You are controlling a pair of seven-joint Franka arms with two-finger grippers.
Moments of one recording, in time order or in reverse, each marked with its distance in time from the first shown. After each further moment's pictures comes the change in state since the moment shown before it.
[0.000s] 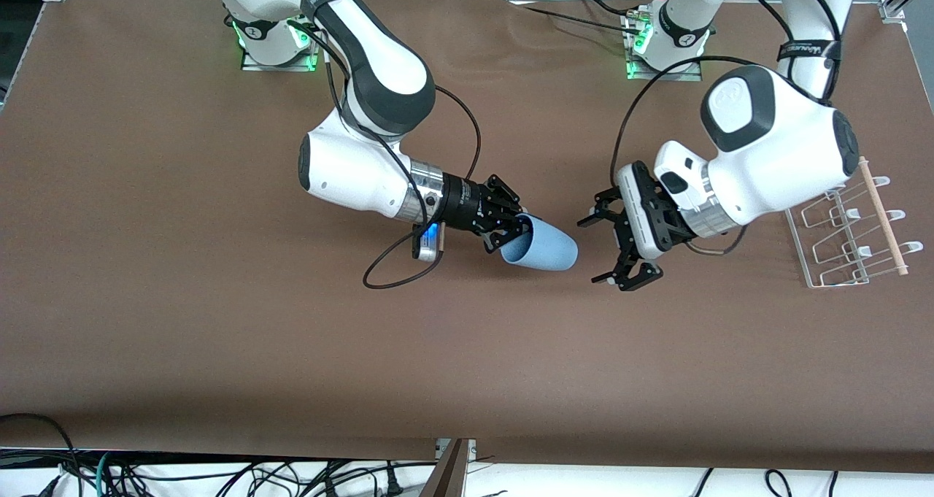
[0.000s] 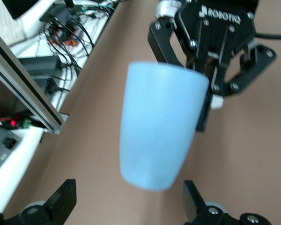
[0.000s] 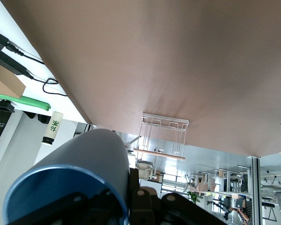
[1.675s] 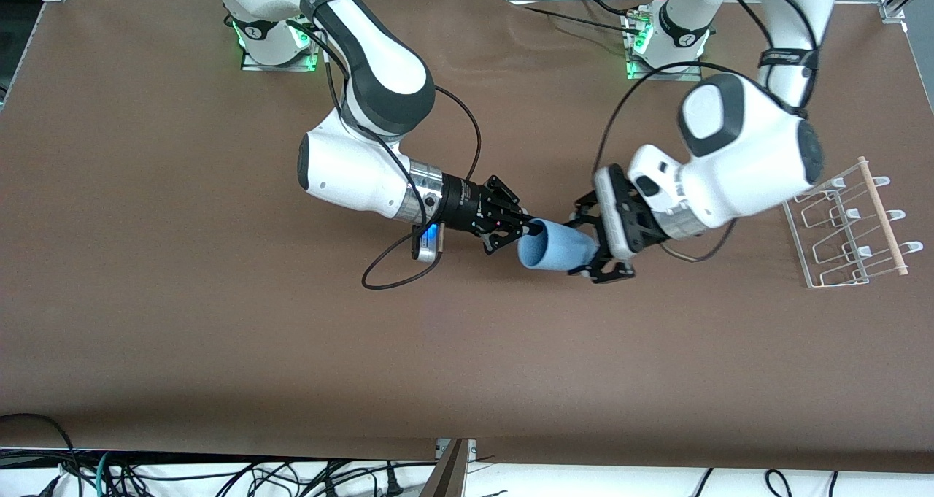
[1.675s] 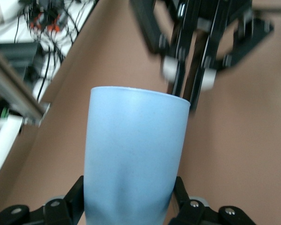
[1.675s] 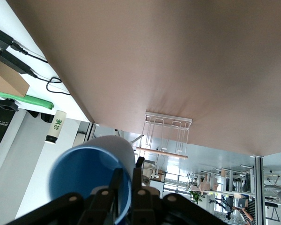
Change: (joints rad) left arm -0.031 0.015 0.096 0.006 0.019 -0.125 0.004; right arm -0.003 0.003 -0.004 0.013 0.004 0.004 0.003
